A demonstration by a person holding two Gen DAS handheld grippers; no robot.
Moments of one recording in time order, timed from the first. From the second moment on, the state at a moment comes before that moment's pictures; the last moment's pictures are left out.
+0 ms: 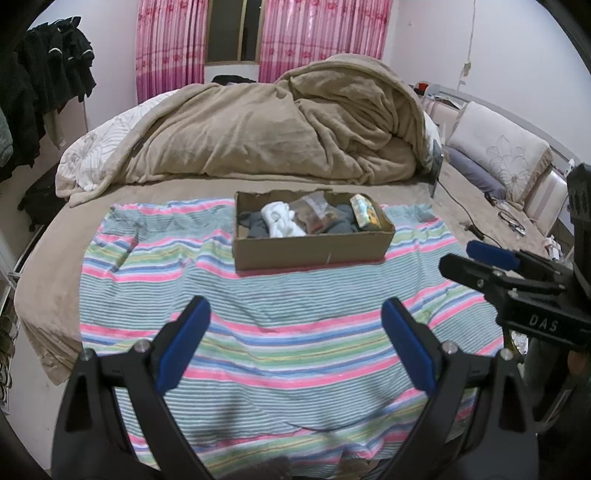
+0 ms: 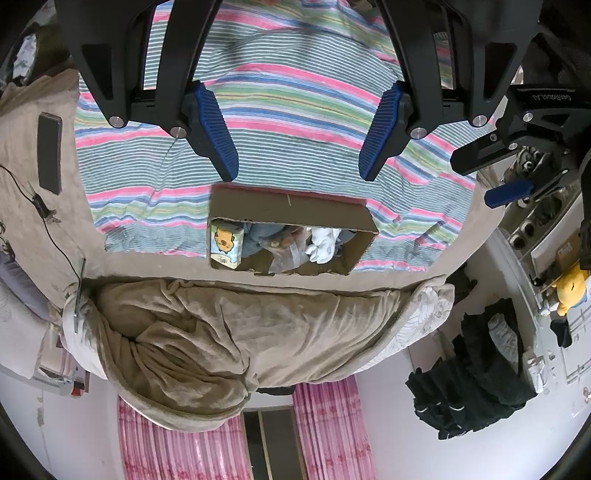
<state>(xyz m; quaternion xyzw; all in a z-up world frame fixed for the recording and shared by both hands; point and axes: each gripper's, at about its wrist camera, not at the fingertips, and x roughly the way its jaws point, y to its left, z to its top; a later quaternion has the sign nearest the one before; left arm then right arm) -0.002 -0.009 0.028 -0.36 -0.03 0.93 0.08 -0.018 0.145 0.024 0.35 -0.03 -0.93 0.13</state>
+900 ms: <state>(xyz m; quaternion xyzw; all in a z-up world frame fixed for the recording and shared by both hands) -0.019 -0.004 0.014 -0.38 -0.02 0.92 0.08 -0.031 0.152 0.008 0.37 -0.04 -0.92 0.13</state>
